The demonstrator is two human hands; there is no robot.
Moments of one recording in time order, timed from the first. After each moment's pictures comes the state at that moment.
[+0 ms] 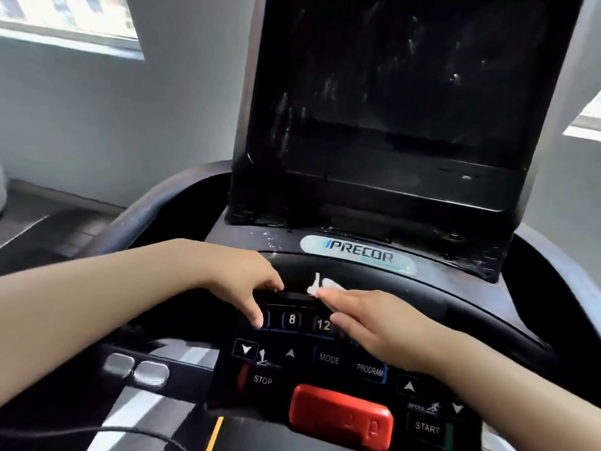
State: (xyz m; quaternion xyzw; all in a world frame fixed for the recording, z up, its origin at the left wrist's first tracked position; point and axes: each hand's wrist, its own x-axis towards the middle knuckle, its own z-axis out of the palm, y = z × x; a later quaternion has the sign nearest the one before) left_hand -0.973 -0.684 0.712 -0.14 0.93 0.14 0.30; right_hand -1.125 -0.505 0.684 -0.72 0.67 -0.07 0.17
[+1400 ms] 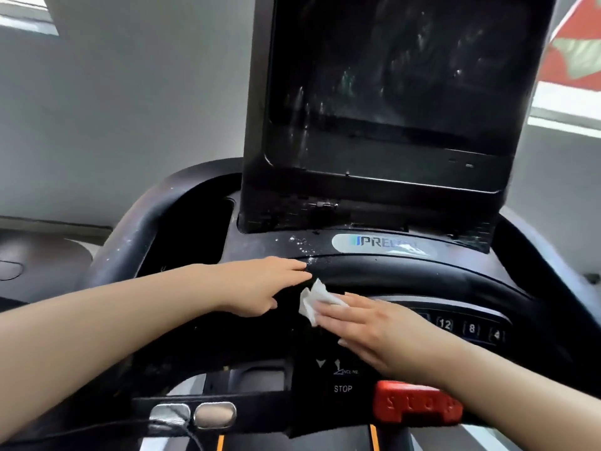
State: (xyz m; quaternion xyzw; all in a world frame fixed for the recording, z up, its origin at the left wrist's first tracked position) left_hand -0.931 -0.756 0.665 0.00 0.97 0.15 0.17; right_hand -1.046 -0.543 0.663 -0.75 0.66 -0.02 0.05
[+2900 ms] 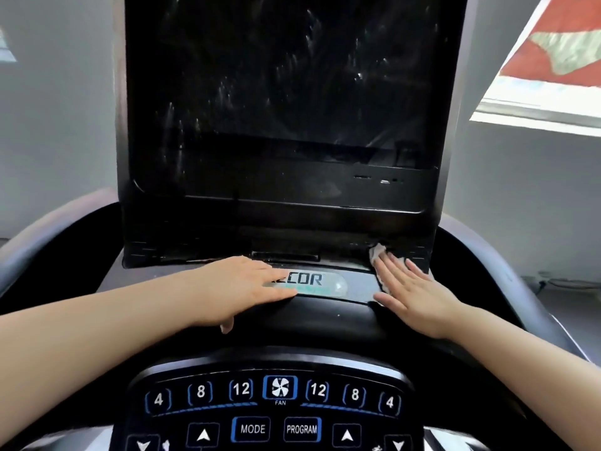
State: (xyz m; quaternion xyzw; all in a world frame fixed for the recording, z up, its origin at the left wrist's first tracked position) left_hand -1.084 -0.679 0.693 0.05 0.96 -0.11 0.26; right_hand -1.299 -0.459 0.644 -0.55 0.83 0.08 0.10
